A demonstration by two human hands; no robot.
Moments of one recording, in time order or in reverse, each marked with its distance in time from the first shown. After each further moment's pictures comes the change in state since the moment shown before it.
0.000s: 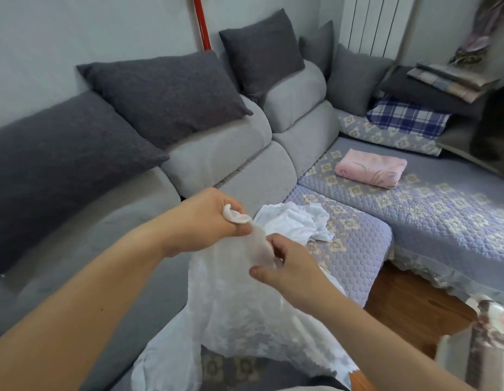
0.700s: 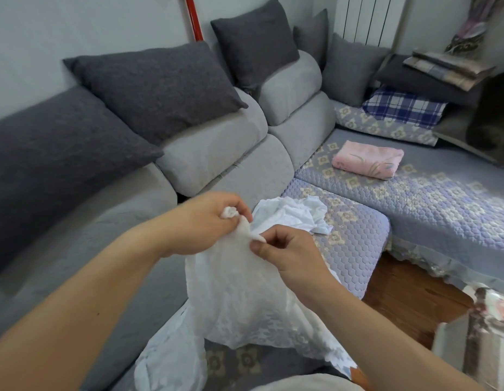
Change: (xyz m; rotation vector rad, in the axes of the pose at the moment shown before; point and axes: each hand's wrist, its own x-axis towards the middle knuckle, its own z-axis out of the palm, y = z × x) left_hand 0.005 -0.008 0.000 0.114 -0.053 0.023; right_hand 0.013 0.005 0.009 0.440 0.090 0.050
